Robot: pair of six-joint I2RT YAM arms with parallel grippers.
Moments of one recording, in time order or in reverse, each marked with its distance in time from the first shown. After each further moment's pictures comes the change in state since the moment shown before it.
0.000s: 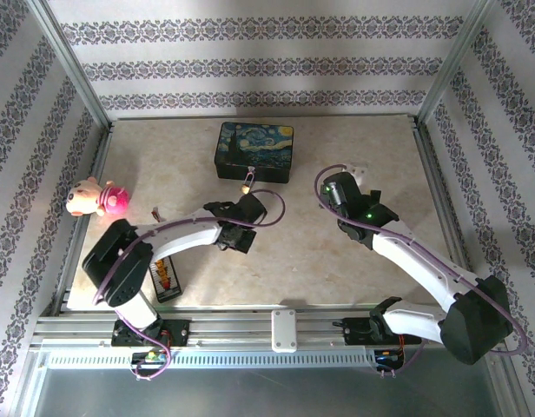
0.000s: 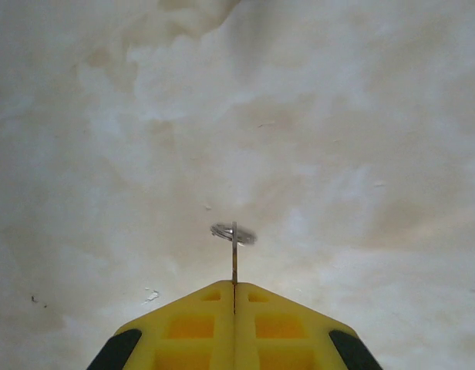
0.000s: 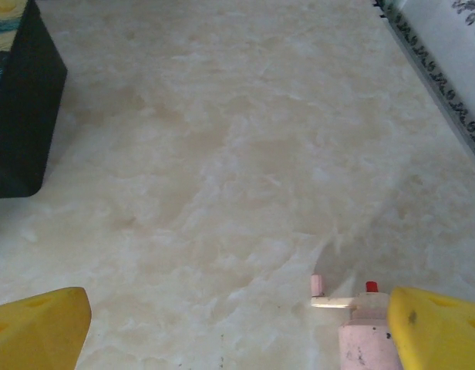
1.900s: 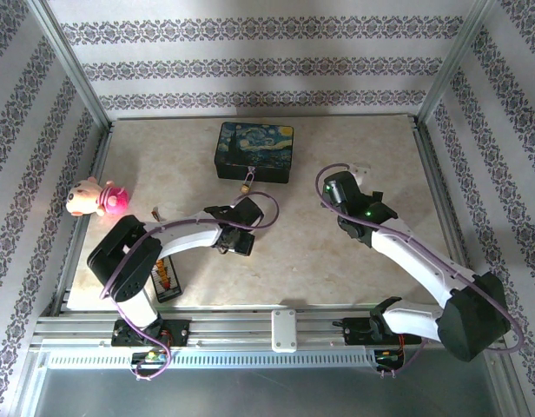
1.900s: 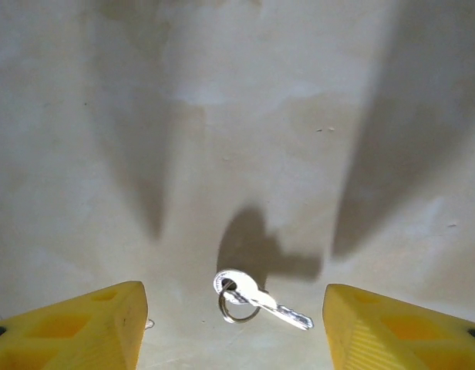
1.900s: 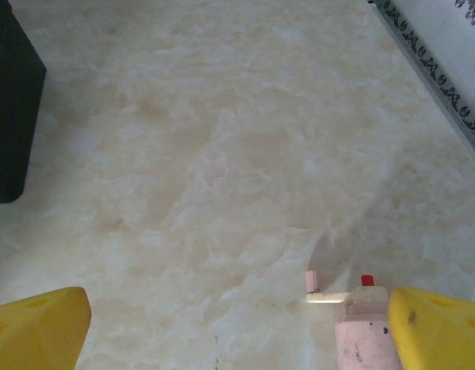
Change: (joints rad) left arm 0.003 0.068 -0.058 0.083 -0.051 -0.128; right arm -0.022 0.027 0.000 -0.013 0.028 0.049
